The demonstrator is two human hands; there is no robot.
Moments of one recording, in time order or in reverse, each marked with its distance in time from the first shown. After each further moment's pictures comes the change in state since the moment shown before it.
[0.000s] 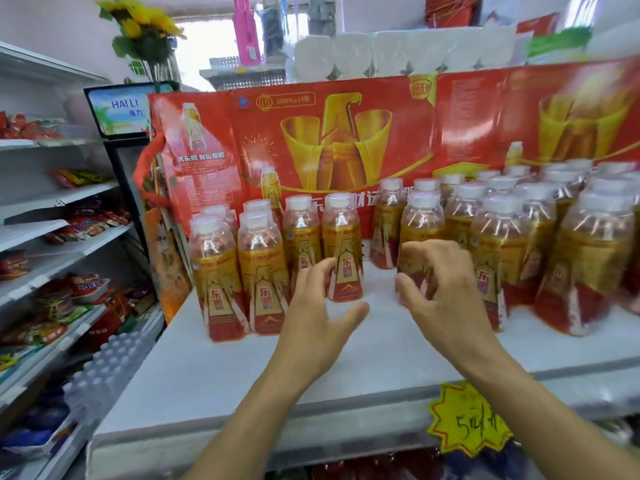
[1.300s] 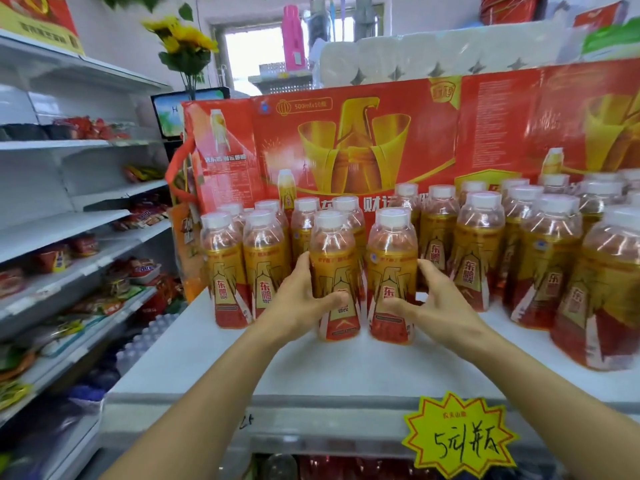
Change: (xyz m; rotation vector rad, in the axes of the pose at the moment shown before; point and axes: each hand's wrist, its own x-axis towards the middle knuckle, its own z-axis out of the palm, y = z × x) left_hand 0.031 0.004 0.000 -0.106 -0.088 -0.238; right_hand 0.020 0.051 0.001 0.485 -0.537 0.297
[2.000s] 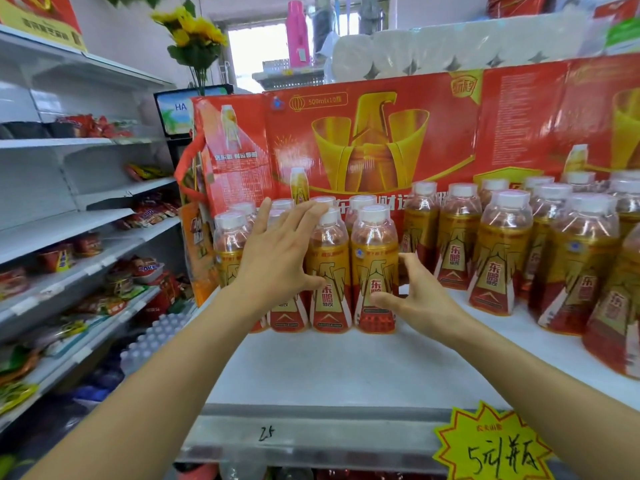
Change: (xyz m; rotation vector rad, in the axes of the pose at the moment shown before) left_hand 0.031 0.007 -0.067 1.161 0.251 0.428; right_hand 0.030 -0.020 0.041 -0.048 -0.082 0.003
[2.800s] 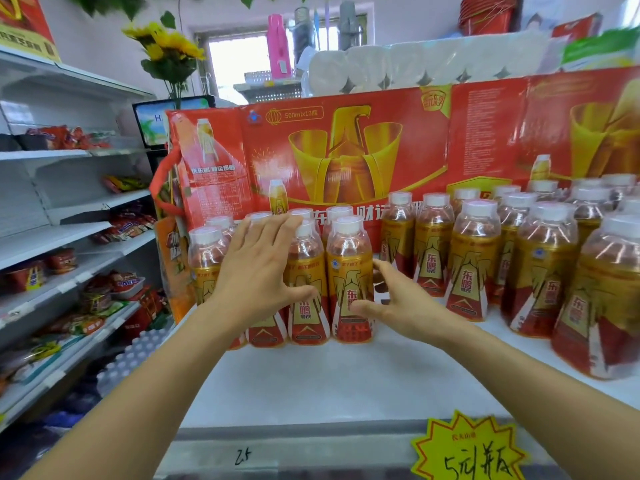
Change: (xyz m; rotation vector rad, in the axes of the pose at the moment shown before) left_hand -0.001 0.005 -0.005 -0.102 -0.027 -0.051; right_hand -0.002 -0.010 -0.019 -0.149 -0.096 0.004
